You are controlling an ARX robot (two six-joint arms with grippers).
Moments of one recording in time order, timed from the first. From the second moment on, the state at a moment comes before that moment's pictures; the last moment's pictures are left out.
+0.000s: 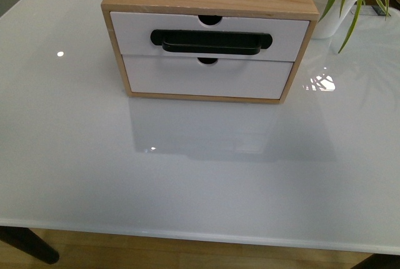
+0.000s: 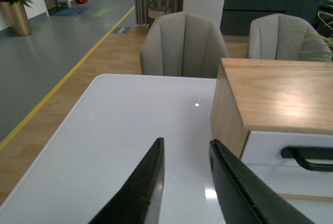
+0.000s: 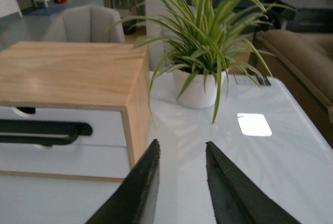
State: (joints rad) left arm 0.10 1.17 0.29 0.86 0.10 -0.01; right arm 0.02 1.28 0.18 1.10 0.00 -0.02
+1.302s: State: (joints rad) left arm 0.00 0.41 0.02 0.41 0.00 -0.01; right arm 0.00 0.38 0.02 0.38 0.00 -0.01
